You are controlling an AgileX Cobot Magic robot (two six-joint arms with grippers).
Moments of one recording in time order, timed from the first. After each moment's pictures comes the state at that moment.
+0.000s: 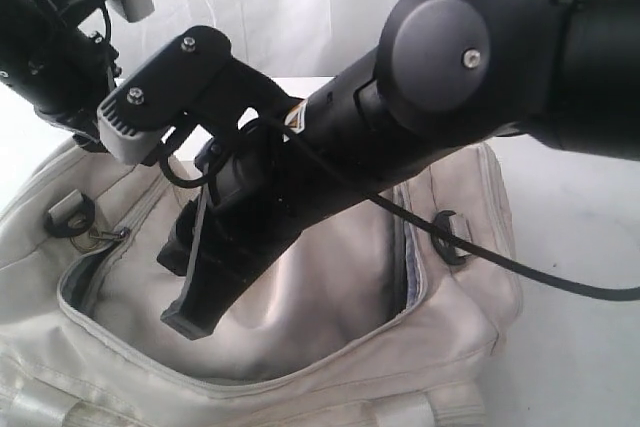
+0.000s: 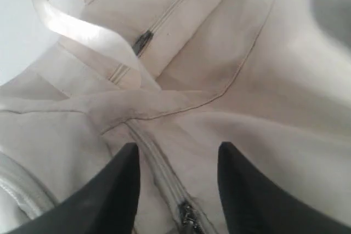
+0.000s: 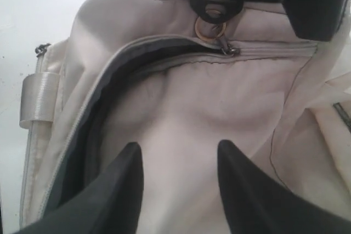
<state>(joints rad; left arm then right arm) -0.17 1.53 -1.31 -0.38 1.02 0.78 0.90 1.51 -1.16 0.45 0.58 -0.71</state>
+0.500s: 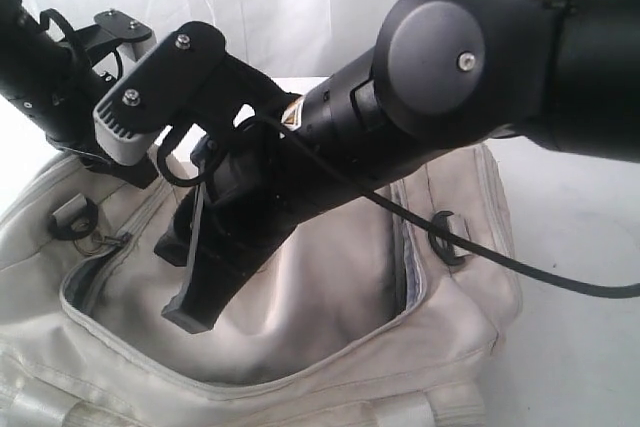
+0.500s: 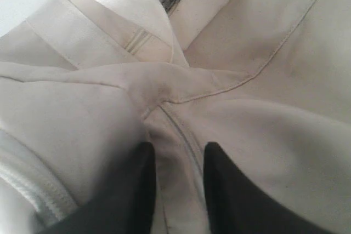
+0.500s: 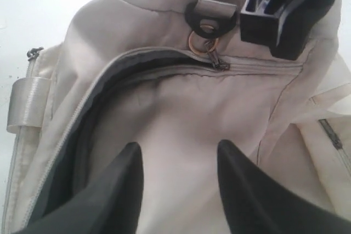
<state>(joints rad) -0.13 1.65 -1.31 -0.36 0.99 0.76 0.90 1.51 -1.16 0.45 0.54 -0.75</state>
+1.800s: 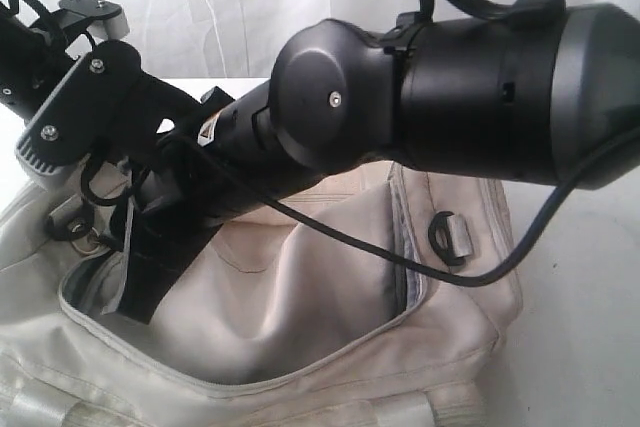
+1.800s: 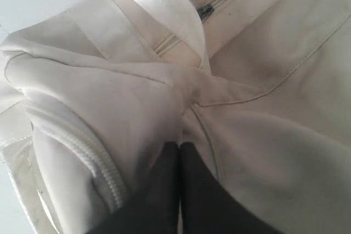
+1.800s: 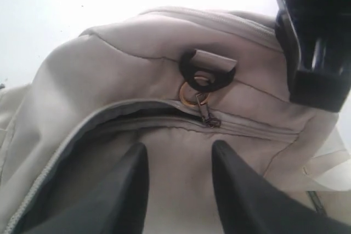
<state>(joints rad) -0.07 1.63 -1.31 -0.39 0.98 0.68 0.96 1.67 -1.26 0.46 0.40 -0.88</state>
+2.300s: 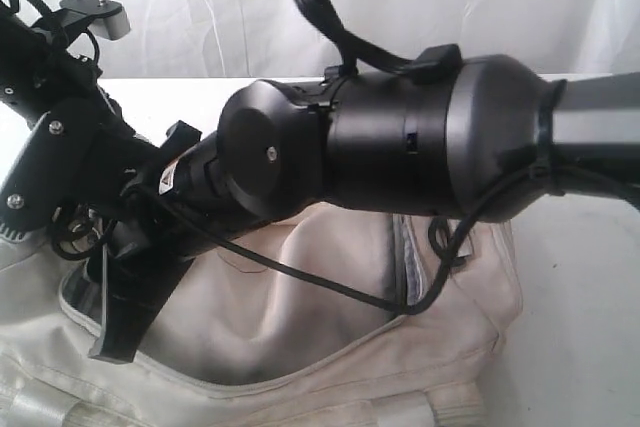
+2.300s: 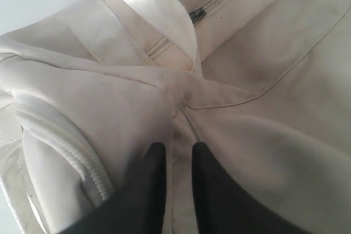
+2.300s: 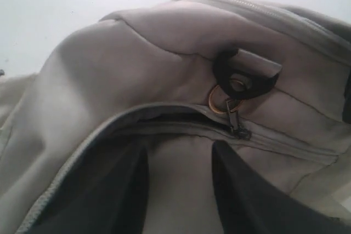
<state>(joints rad) -0.07 1.63 -1.31 -0.42 0.98 0.68 1.00 1.76 -1.29 0.43 0.37 -0.92</state>
